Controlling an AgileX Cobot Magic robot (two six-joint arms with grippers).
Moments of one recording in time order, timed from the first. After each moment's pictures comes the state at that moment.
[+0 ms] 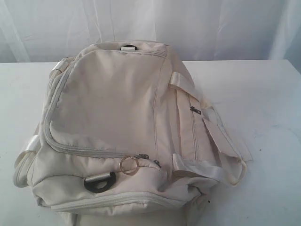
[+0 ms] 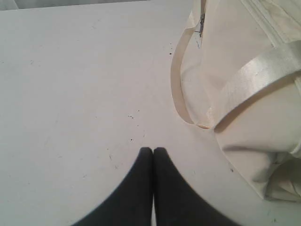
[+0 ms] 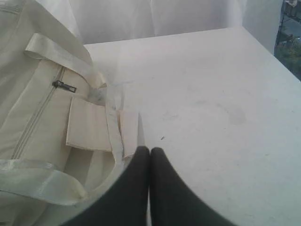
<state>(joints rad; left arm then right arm) 0.01 0.00 0.02 -0.10 0.40 0.14 0.14 0.00 0.00 0.13 0.34 0.04</state>
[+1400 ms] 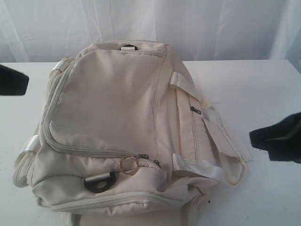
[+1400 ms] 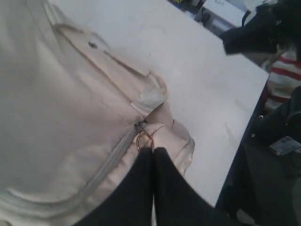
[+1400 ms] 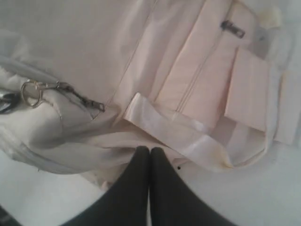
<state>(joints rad) 0.01 0.94 -0.97 -1.01 1.32 0.97 0.25 0.84 -0.68 0.63 0.89 -0.54</state>
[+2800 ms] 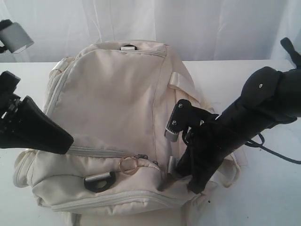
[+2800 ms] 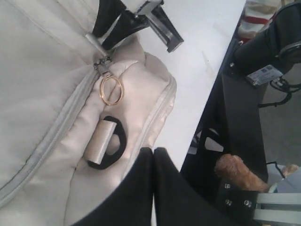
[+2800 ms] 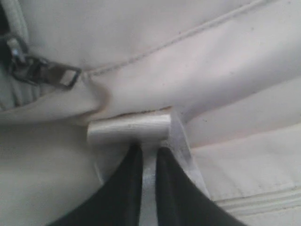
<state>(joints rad) -0.28 1.13 -0.95 -0.86 1.27 0.91 0.56 1.66 -0.88 0.67 0.68 -1.27</state>
